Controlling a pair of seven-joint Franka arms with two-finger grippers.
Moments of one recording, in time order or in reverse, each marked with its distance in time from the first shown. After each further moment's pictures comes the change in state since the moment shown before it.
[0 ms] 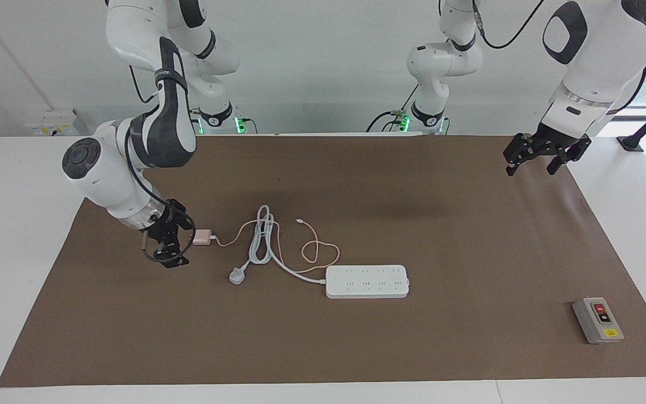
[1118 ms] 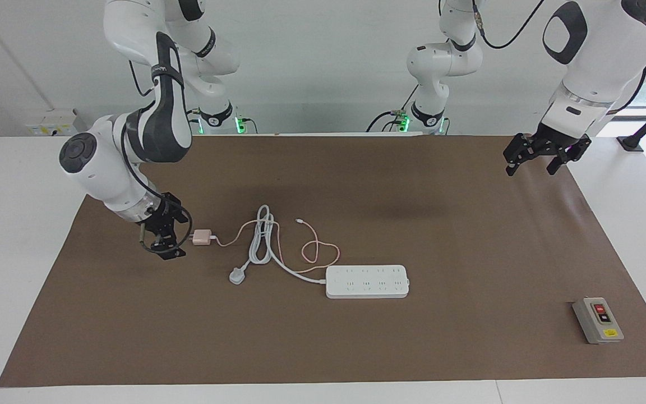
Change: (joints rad) left arm 0.000 0.000 0.000 0.000 0.000 0.000 0.000; right arm -0.004 -0.056 -0.006 -0.107 0.001 0.051 -0.006
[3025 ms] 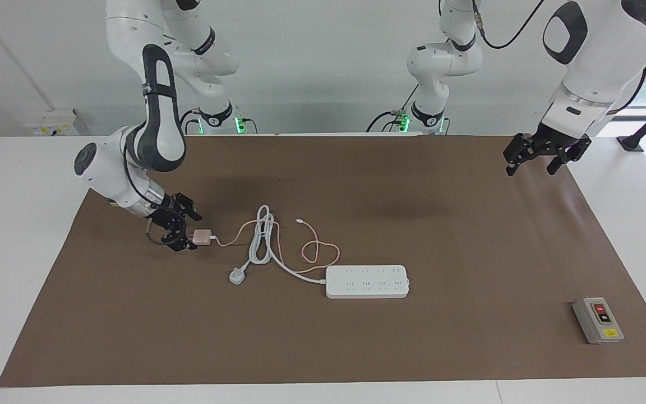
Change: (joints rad) left arm 0.000 0.000 0.000 0.000 0.000 0.000 0.000; right arm -0.084 -0.087 0.000 -0.371 0.356 0.212 -0.318
